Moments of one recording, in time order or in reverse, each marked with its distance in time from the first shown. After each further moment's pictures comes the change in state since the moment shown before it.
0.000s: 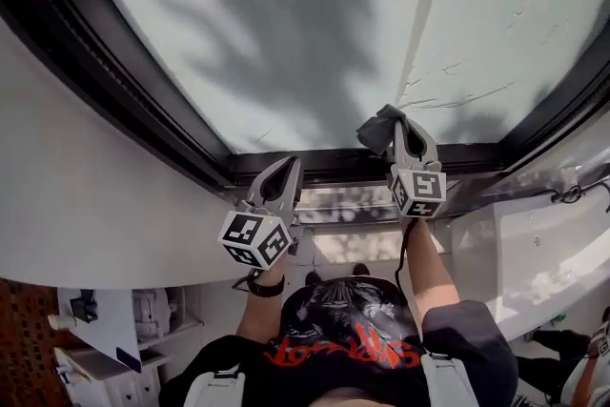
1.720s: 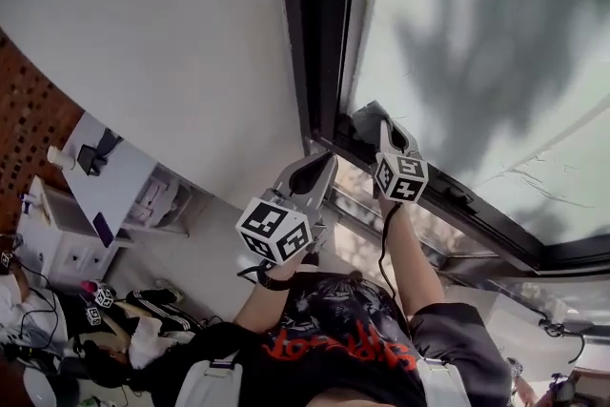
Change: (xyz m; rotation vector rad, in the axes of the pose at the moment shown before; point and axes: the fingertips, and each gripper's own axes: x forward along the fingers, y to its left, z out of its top) left arm -0.151 0.064 0.020 -0.047 -0.170 0.345; right arm 0.084 0.300 -0.083 0.132 0.254 0.528
